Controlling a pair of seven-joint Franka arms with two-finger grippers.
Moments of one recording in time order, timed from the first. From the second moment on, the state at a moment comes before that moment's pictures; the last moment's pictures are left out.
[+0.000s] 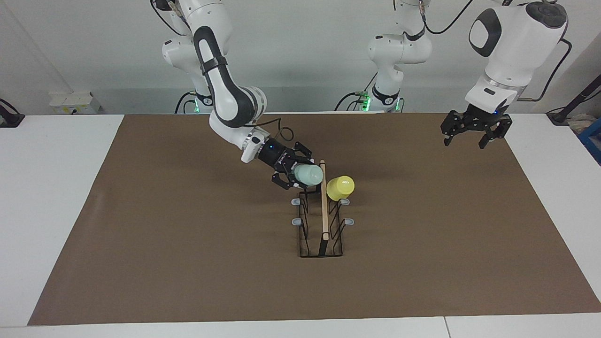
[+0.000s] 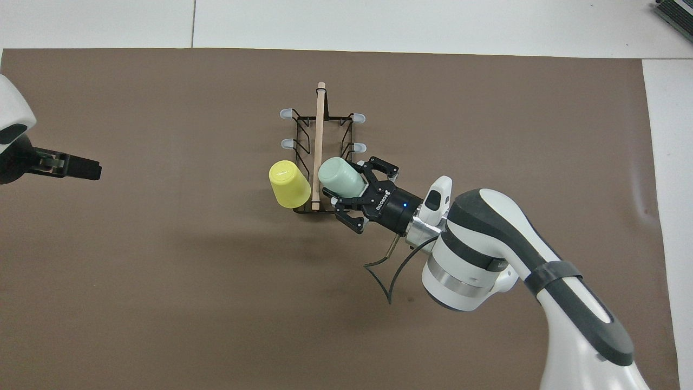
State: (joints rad) left arm -0.14 -0.04 0.10 -1.73 0.00 1.77 0.17; right arm 0.37 0.19 0.14 -2.13 2.26 2.48 -2.36
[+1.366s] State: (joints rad) left arm -0.14 -0.02 0.18 -1.68 -0.04 1.65 0.21; right arm 0.28 0.23 0.15 -2.19 2.33 2.36 -2.57
